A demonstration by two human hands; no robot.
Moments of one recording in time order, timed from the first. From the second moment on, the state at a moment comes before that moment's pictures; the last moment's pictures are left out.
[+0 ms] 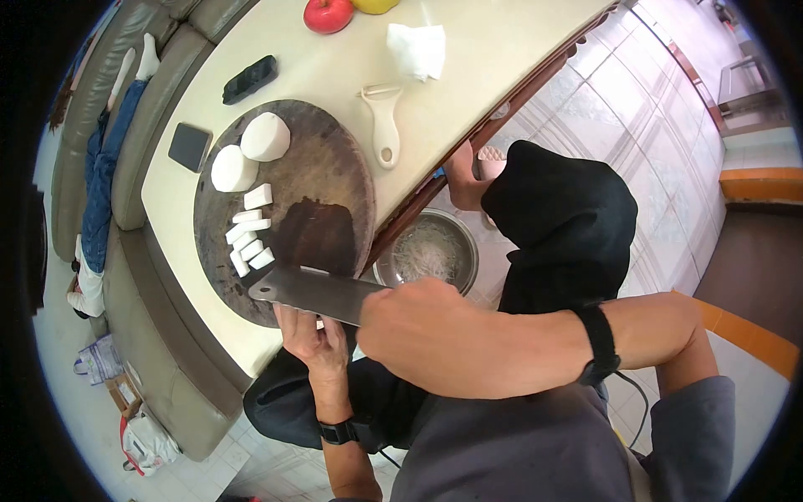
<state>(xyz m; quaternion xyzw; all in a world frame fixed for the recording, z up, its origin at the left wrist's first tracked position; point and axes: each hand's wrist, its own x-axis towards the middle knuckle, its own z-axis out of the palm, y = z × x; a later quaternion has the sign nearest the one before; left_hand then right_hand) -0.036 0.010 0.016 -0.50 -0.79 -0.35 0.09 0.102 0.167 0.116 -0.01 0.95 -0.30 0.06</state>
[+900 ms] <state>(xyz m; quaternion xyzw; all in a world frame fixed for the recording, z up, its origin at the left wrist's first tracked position) -0.037 0.012 0.016 -0.51 -0.77 -0.36 0.11 0.110 0.160 0.119 0.01 0.96 -0.26 0.05</state>
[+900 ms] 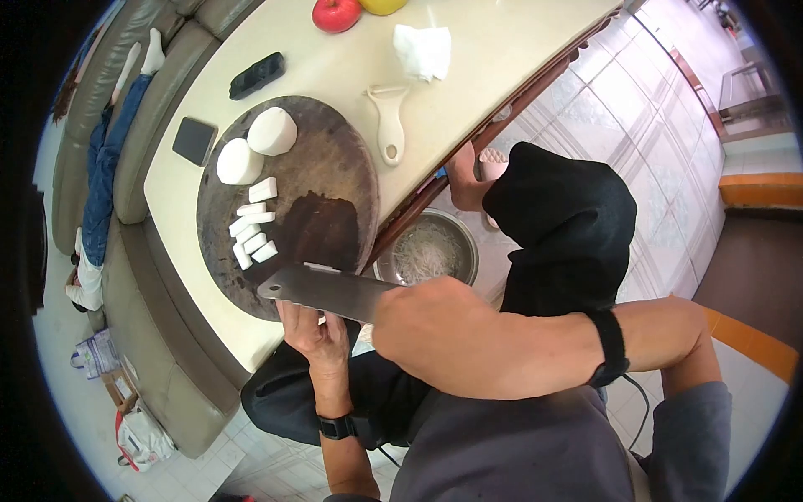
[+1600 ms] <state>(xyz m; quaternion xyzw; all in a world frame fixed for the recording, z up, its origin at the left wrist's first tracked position) -0.035 0.005 0.011 -0.49 -0.78 -0.37 0.09 0.117 0.166 0.132 0.04 0.95 -0.27 0.11</state>
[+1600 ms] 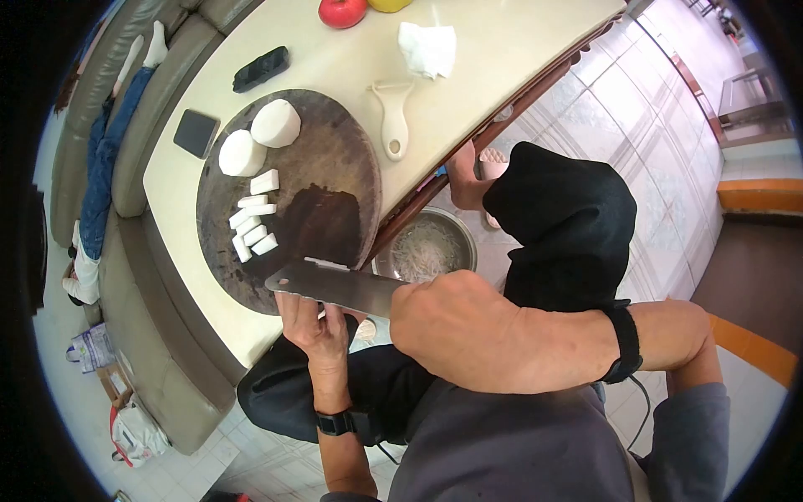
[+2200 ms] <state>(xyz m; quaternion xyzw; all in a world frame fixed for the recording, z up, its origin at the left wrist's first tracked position) -0.034 0.009 0.011 -0.49 -0.78 -0.38 0.12 0.111 0.169 0.124 0.03 0.94 -0.33 0.05</state>
